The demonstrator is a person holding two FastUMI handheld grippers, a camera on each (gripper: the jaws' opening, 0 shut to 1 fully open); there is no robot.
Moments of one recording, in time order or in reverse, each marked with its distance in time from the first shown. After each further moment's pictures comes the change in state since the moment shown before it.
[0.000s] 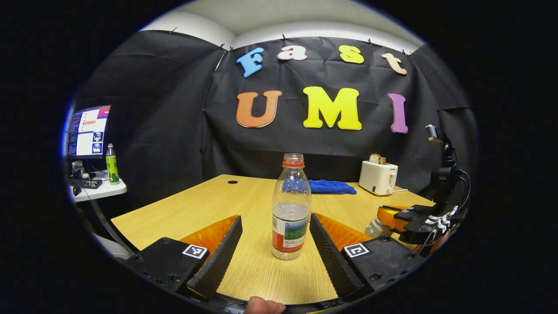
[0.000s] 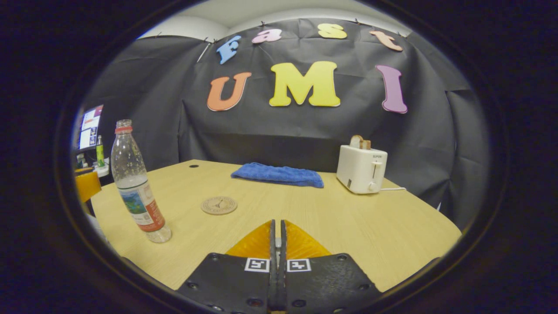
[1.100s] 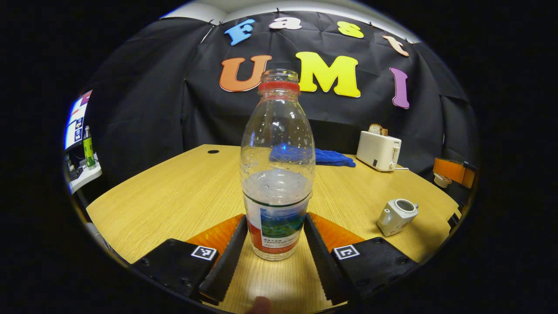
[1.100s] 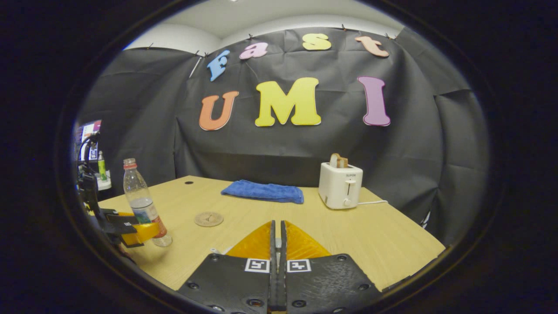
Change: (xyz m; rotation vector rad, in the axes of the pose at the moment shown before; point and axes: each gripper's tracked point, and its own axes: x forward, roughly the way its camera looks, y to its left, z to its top) left arm 0.069 -0.023 -0.062 0.006 0.198 -0.073; right arm -0.051 -0.064 0.041 0.022 -0.056 -0.022
